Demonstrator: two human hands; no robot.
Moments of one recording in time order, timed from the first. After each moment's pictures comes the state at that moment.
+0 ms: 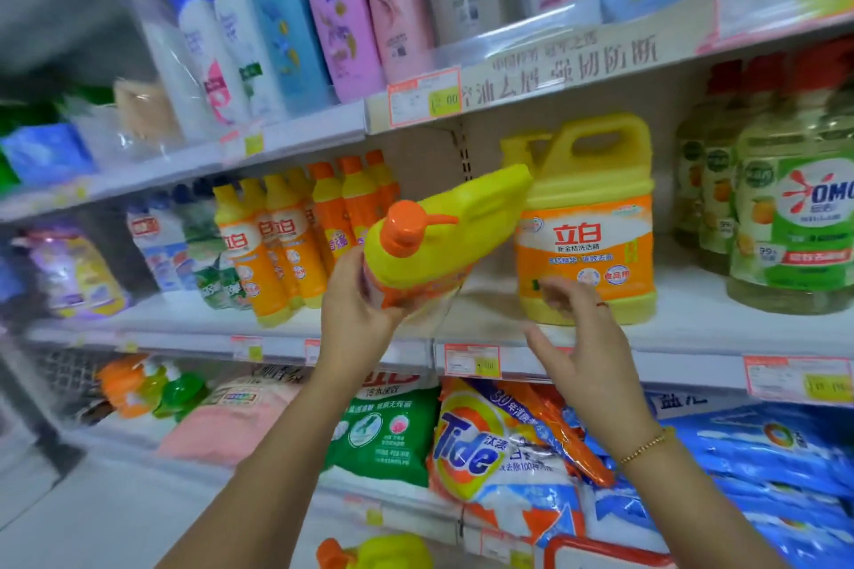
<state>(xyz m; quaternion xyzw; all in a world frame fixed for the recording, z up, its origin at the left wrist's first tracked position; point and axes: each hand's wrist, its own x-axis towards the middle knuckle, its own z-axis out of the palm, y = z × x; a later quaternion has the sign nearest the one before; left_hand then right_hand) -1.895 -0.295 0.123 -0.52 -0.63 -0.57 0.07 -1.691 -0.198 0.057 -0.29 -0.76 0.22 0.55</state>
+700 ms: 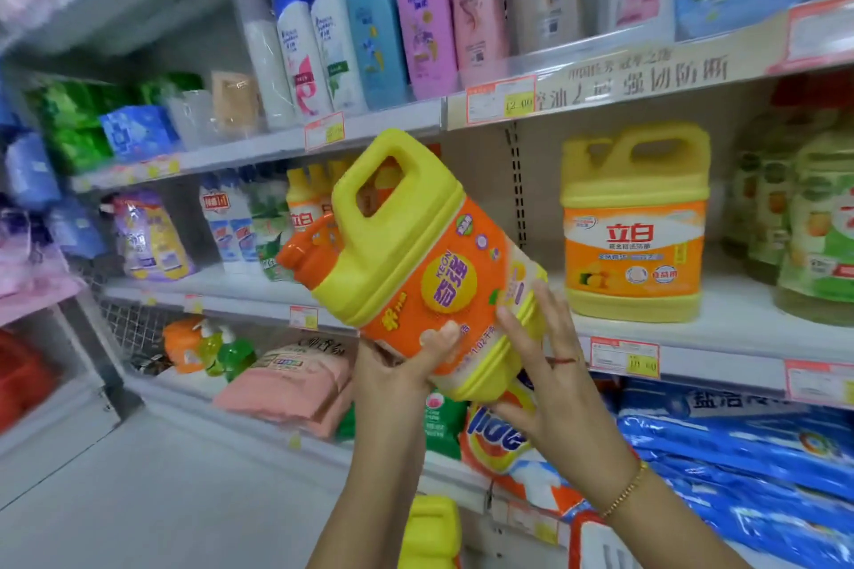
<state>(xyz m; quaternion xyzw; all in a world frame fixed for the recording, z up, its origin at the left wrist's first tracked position) -1.824 -0.389 0.105 -0.33 -0.51 -0.78 -0.18 -1.717 -0.274 0.045 -0.14 -0.85 0.07 0.50</state>
